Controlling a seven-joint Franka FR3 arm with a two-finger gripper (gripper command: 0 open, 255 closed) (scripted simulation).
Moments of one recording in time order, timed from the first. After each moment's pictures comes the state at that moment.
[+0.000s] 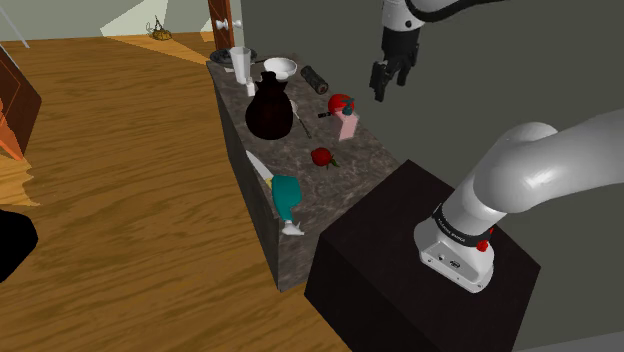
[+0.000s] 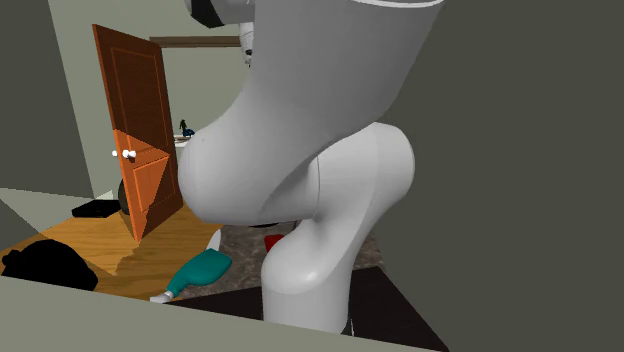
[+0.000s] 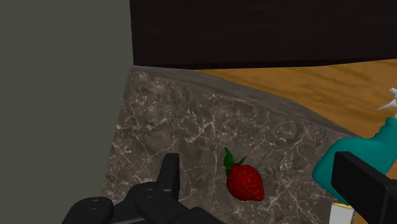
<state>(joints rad) 0.01 -0.66 0.02 -2.55 -0.16 1.79 0.09</state>
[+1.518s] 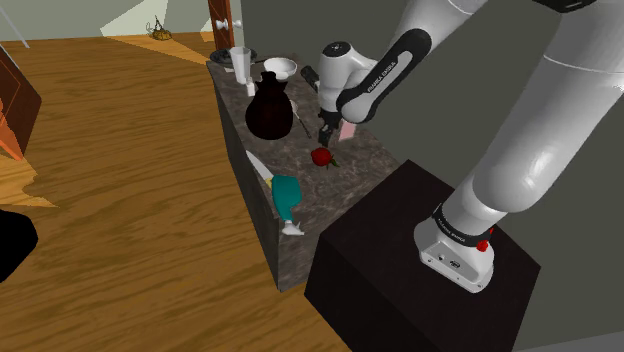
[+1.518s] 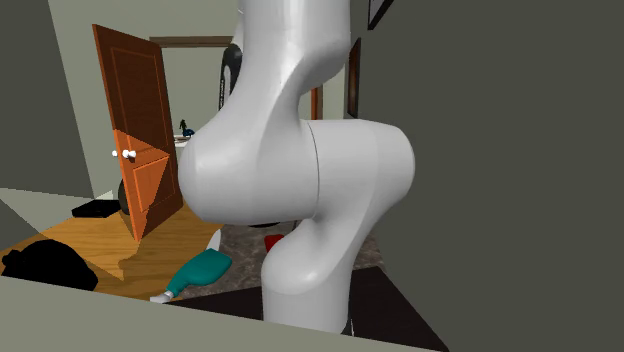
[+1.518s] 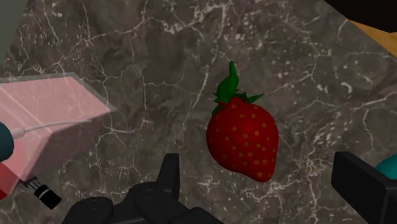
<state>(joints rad) 0.00 0.17 -0.01 -2.48 -0.51 2.66 0.09</state>
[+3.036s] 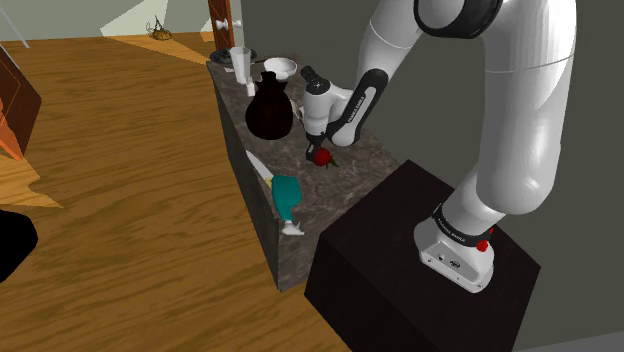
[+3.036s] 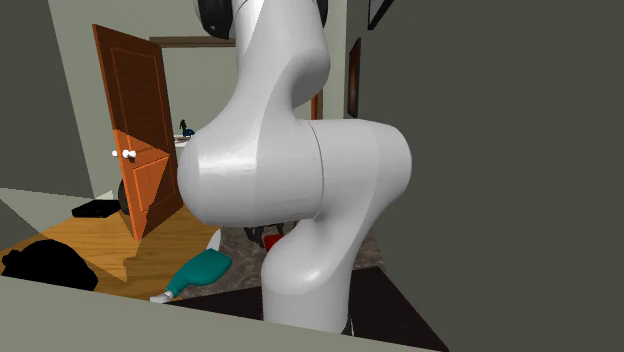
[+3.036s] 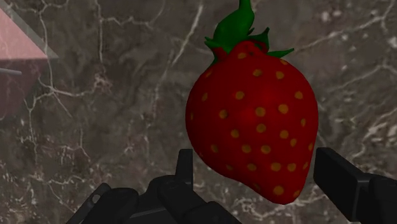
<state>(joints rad) 0.08 0.55 -0.10 -2.27 -0.70 2.87 0.21</state>
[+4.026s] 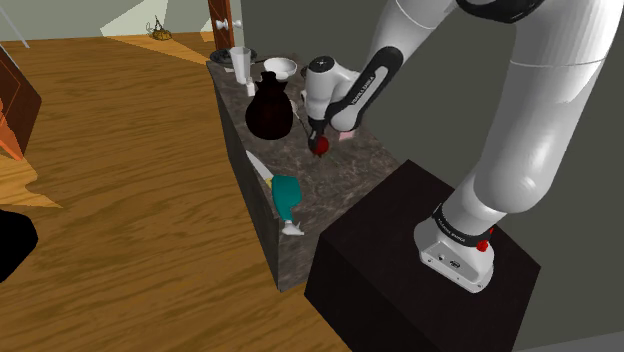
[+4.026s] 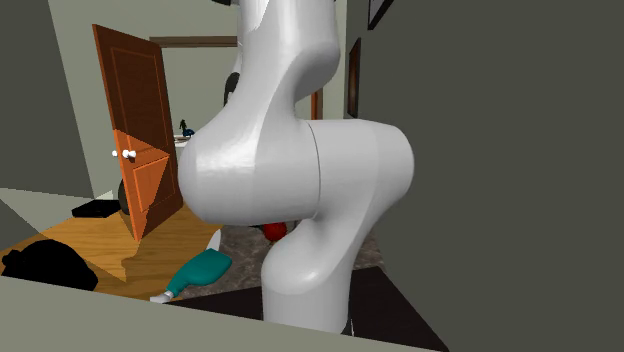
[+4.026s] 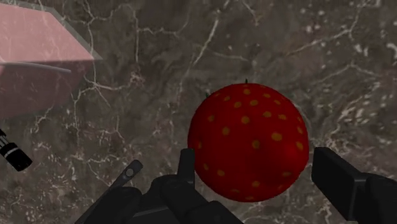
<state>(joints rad) 0.02 0.38 -0.03 -2.33 -0.61 2.75 0.10</state>
